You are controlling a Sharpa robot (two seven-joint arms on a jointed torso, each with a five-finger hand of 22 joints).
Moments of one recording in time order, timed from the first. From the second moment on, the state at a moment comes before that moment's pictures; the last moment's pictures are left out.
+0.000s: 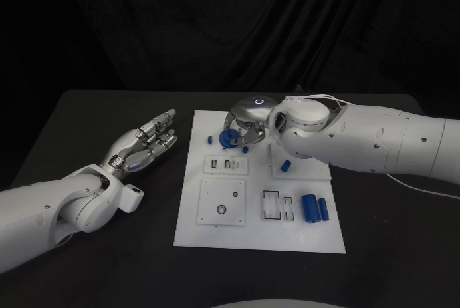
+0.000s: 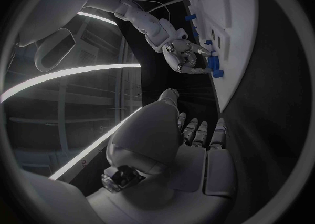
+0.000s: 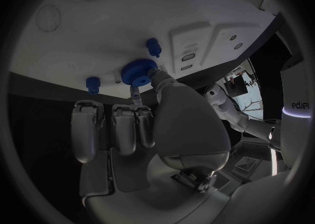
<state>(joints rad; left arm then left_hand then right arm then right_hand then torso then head) 1.24 -0.98 -0.21 1.51 -0.37 -0.19 0.68 1.56 0.21 -0.12 0.28 0.61 0.19 -0.03 0.02 0.03 0.07 0.09 0.02 0.02 0.00 0.09 0.00 0.00 0.18 0.03 0.21 0.02 0.01 1.47 -0.53 -0.24 1.31 -1.60 -0.23 -0.06 1.34 -0.10 0.23 0.16 0.37 0.90 0.07 0.17 0.27 1.46 -0.02 1.57 1.31 1.47 -0.08 1.57 1.31 0.03 1.46 0.04 1.50 1.31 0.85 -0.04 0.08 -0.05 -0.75</state>
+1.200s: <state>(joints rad) 1.24 -0.98 -0.21 1.51 -0.37 -0.19 0.68 1.56 0.21 -0.12 0.28 0.61 0.19 -0.03 0.02 0.03 0.07 0.09 0.02 0.02 0.00 0.09 0.00 0.00 0.18 0.03 0.22 0.02 0.01 1.46 -0.54 -0.23 1.31 -1.59 -0.41 0.08 1.35 -0.08 0.22 0.11 0.37 0.93 0.10 0.18 0.27 1.46 -0.02 1.57 1.31 1.47 -0.08 1.57 1.31 0.03 1.46 0.04 1.50 1.31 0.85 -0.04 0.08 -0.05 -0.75</state>
